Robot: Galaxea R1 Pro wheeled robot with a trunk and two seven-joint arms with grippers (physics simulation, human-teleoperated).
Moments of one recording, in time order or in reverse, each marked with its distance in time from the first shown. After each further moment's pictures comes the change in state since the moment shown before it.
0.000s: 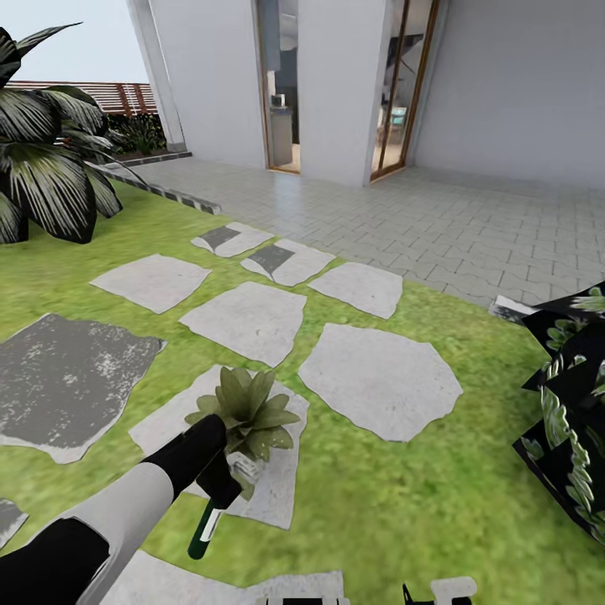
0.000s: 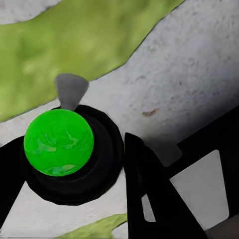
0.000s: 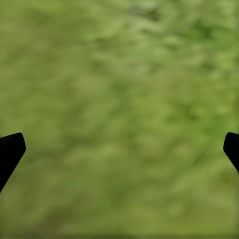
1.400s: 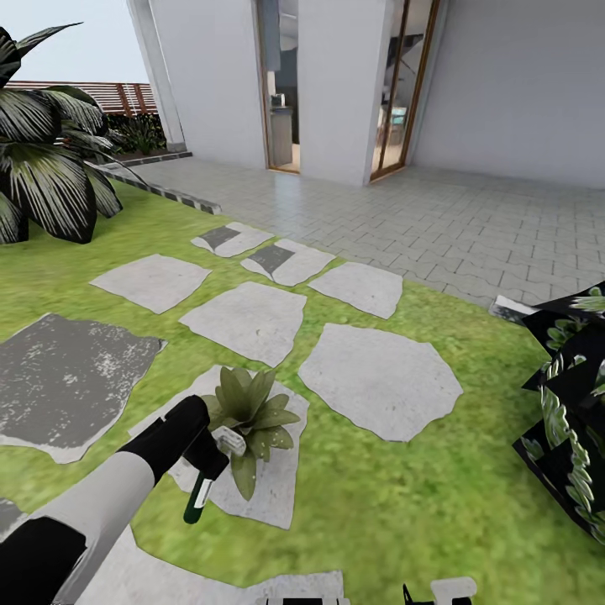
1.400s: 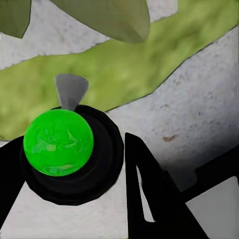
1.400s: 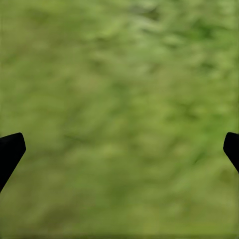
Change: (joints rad) left arm -0.016 0.077 0.080 -0.122 -0.002 0.005 0.011; right arm 0.000 0.000 0.000 0.001 0.000 0.000 0.000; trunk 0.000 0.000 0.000
